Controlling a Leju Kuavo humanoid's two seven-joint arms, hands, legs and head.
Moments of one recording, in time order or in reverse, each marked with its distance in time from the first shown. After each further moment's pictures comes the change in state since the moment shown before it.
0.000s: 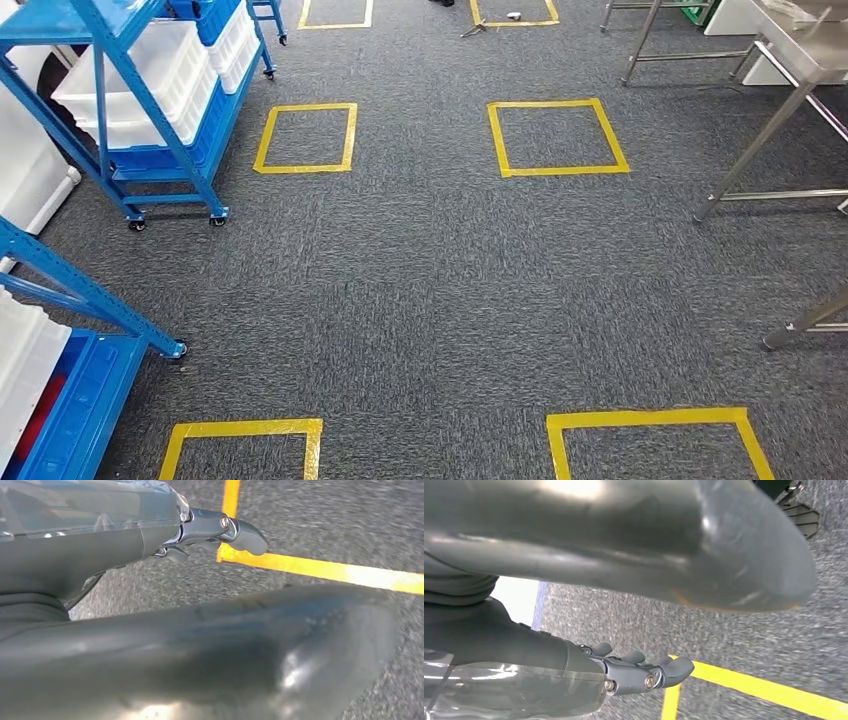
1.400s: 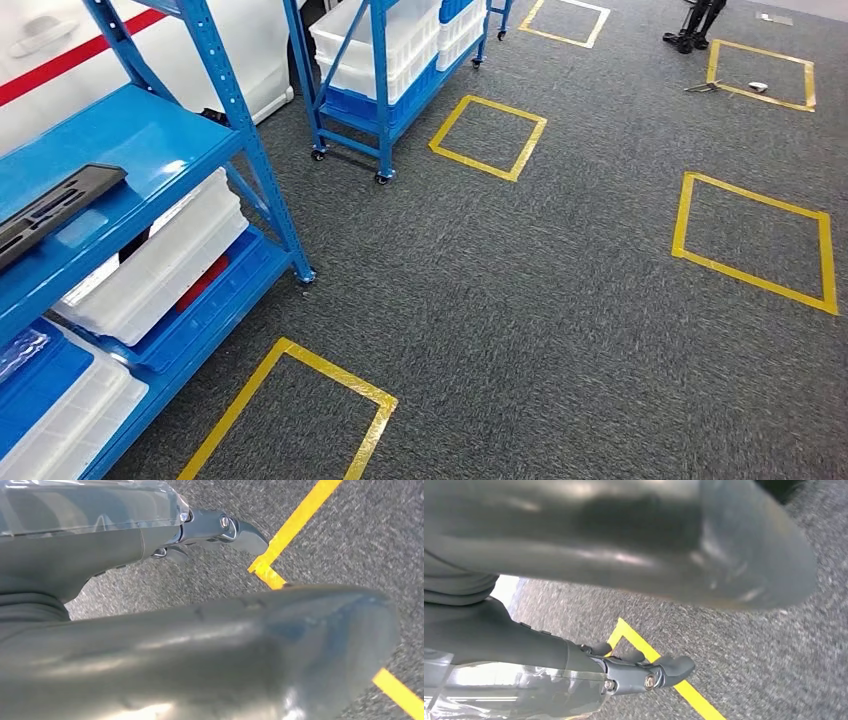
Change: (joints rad) left arm -0.006 0.012 0.024 0.000 -0.003 0.046 -0.019; right arm -0.007 0.016 -0.056 -0.006 -0.007 0.011 0.000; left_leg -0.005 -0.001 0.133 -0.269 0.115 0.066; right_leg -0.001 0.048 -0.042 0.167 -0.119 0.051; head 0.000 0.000
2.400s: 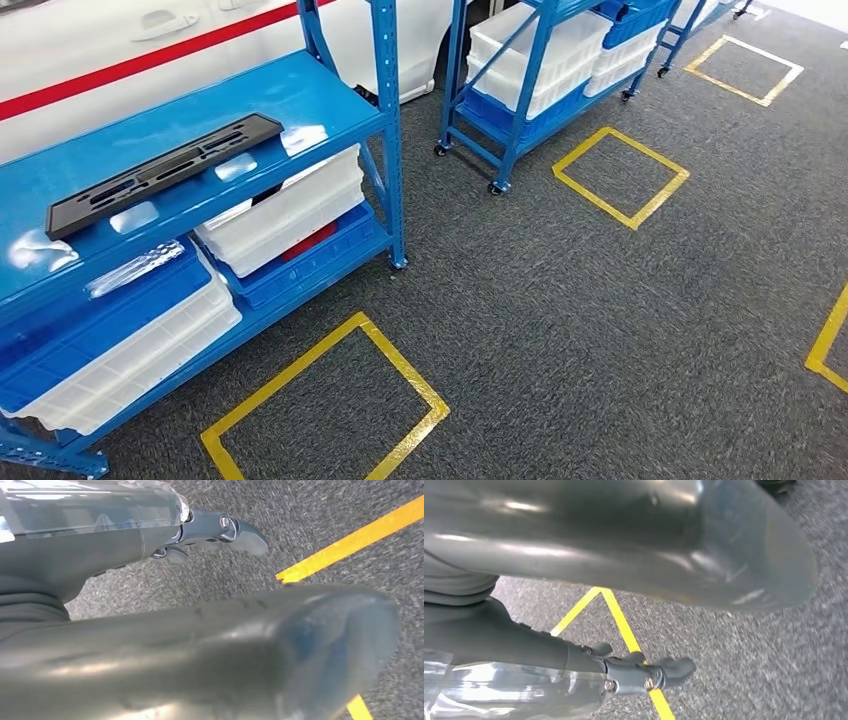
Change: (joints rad) left arm 0.003 0.006 0.000 0.000 0.009 -0.020 -0.030; right arm -0.003 0.001 -0.021 0.000 0.027 0.003 -0.018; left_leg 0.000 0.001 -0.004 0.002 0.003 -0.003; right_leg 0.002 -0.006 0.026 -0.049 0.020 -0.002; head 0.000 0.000
